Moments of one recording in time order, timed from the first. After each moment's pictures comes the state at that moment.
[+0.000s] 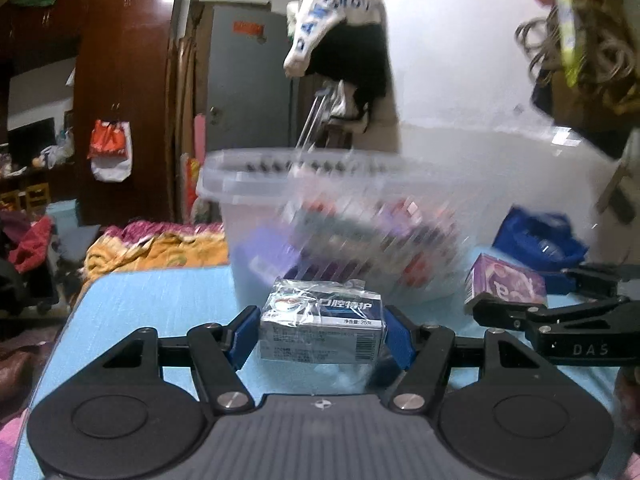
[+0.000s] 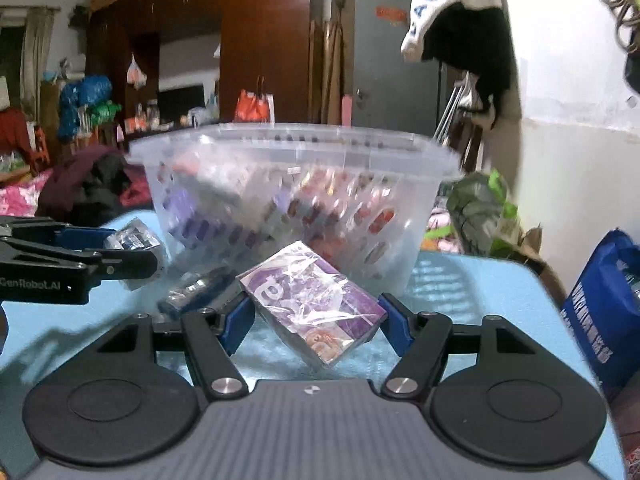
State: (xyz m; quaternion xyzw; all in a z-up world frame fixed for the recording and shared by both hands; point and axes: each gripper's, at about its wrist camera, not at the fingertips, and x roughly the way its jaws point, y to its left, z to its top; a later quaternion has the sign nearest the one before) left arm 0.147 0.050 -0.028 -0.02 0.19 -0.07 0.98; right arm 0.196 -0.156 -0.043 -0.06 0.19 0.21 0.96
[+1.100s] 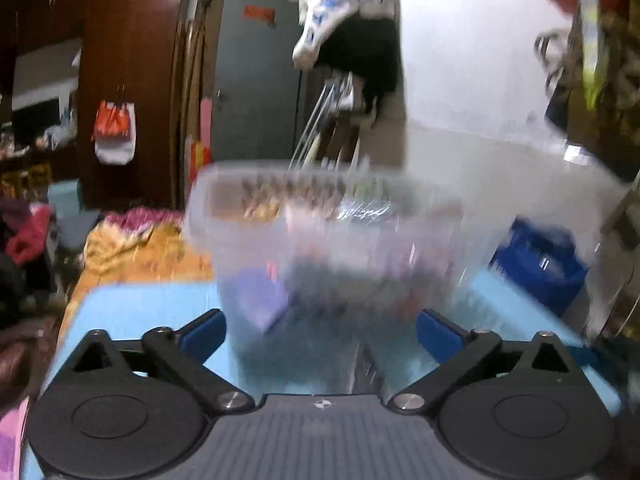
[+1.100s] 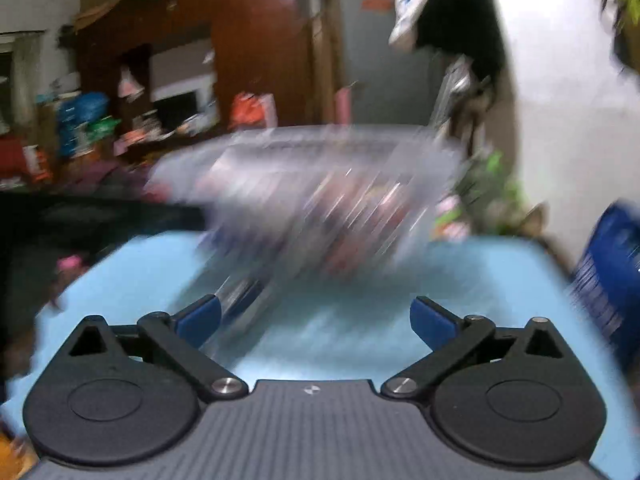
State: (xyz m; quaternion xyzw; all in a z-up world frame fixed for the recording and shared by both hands) left arm 0.186 0.035 -0.010 -0.03 0.24 -0.05 0.97; right arm 0.173 -0.143 -0.042 -0.02 0.23 0.23 0.95
